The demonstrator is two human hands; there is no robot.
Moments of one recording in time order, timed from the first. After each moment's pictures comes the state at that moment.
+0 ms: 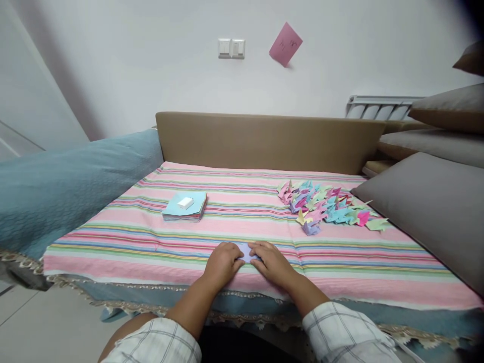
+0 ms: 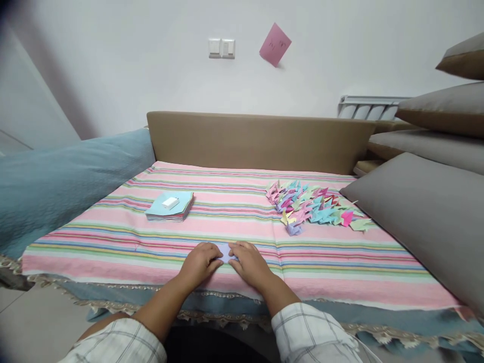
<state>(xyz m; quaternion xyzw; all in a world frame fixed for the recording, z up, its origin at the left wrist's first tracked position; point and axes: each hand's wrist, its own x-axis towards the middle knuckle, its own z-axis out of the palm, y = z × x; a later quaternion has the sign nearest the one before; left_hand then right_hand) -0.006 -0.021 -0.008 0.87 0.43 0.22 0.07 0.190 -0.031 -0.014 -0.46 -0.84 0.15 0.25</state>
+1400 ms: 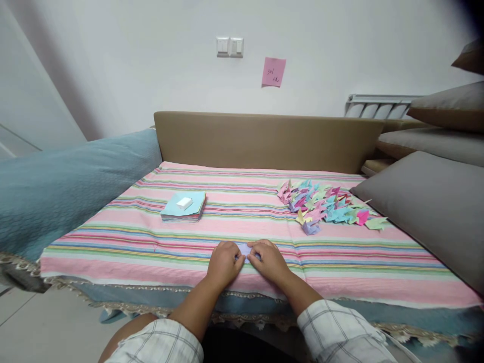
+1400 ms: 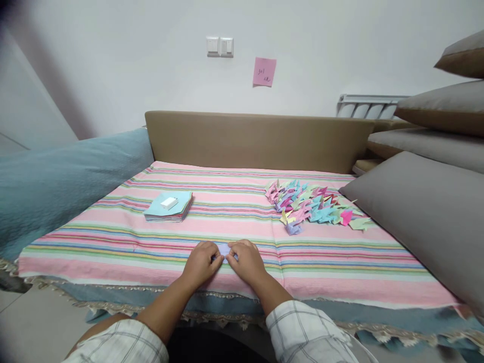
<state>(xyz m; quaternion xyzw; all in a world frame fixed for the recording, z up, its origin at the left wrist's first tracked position) 0.006 -0.020 -0.012 0.82 0.51 0.25 0.06 0.177 -0.025 -0.016 -0.52 -0.77 0.17 0.33</state>
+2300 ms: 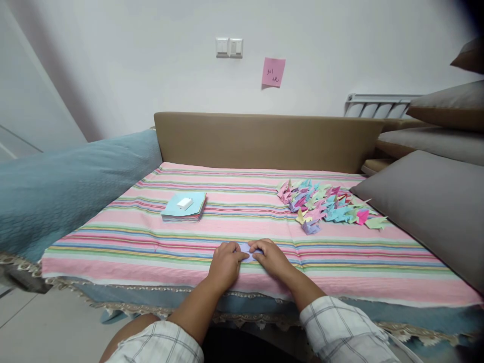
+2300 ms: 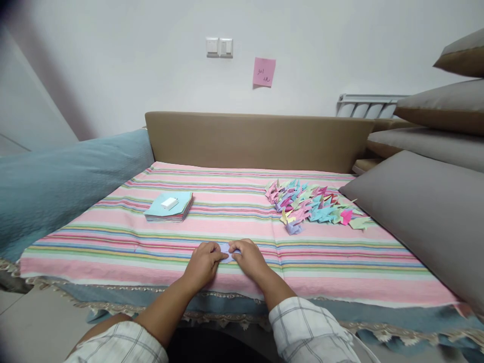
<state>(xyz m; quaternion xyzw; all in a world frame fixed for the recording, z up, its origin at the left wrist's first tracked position) 0.005 -0.026 -0.017 0.85 0.49 0.21 0.05 0.187 -0.015 -0.017 -0.50 -0.76 0.25 0.33</state>
